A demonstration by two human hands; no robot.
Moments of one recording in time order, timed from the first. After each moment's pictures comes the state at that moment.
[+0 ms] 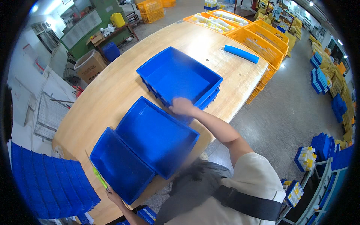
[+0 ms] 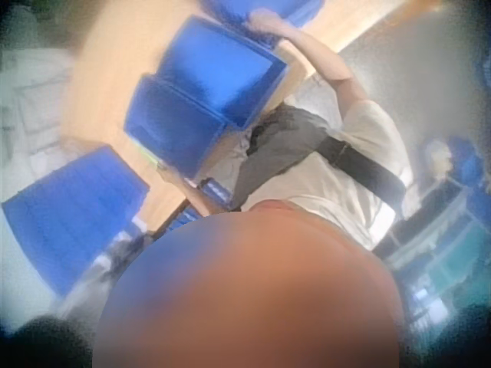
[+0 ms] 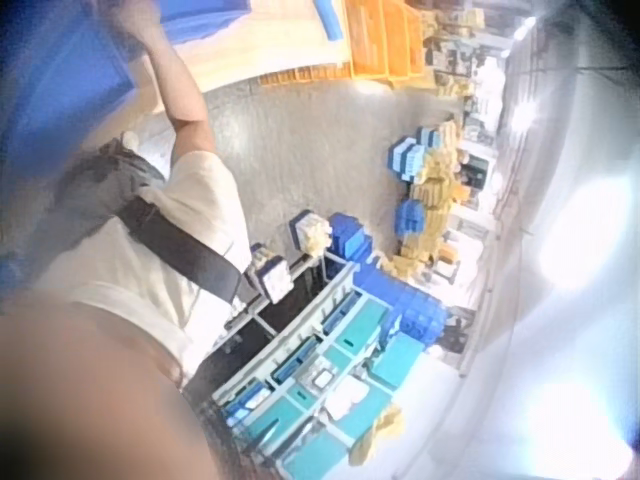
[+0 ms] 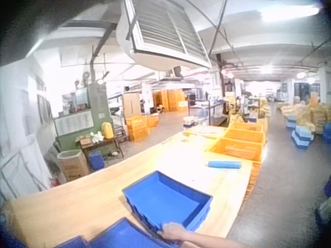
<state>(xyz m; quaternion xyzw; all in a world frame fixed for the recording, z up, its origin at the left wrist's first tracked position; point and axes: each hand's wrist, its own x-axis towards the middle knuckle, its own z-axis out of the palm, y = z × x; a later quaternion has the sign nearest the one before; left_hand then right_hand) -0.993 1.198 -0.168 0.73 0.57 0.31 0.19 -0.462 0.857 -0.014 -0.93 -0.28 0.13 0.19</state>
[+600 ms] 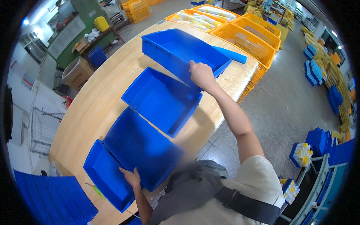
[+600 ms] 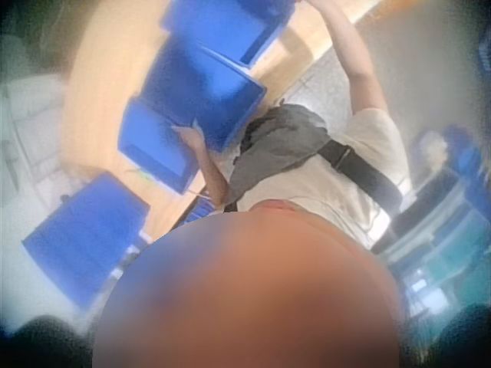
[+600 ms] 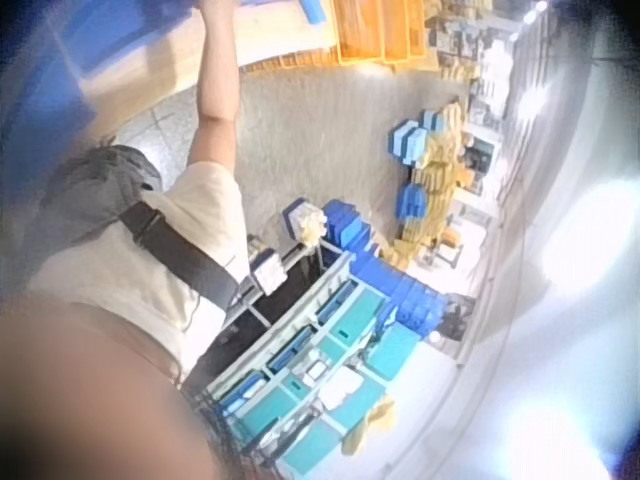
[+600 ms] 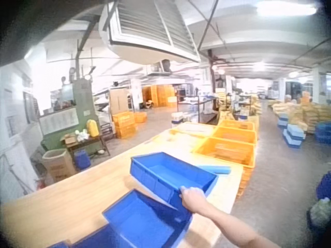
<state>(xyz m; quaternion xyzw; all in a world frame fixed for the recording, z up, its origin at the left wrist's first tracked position) -0.694 0.997 -0.133 0.84 0.50 0.07 0.21 -0.257 0.674 0.029 -0.94 -0.23 -0.19 0.15</state>
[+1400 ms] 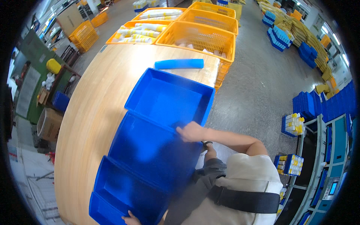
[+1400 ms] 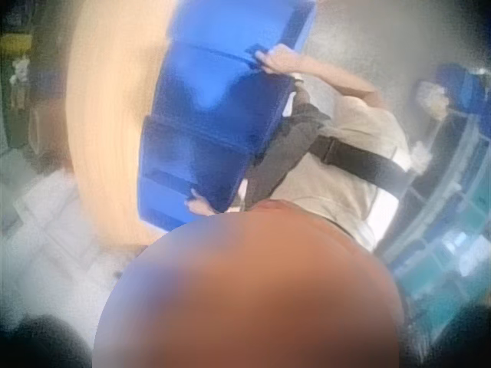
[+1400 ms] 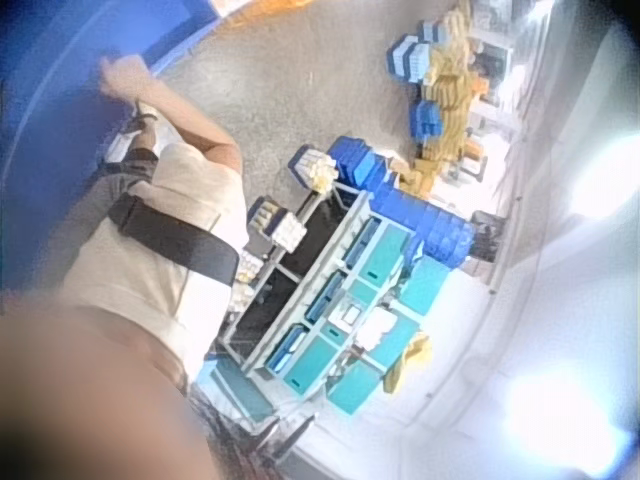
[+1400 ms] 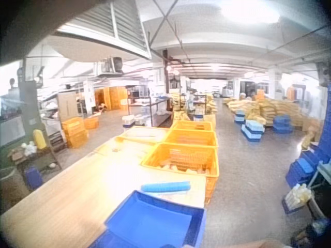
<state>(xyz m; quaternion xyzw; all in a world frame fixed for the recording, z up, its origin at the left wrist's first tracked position) -0.614 0.967 -0.143 0.86 0.51 0.03 0.05 -0.237 0.491 -0.116 -0.91 -0.39 0.05 0.14</state>
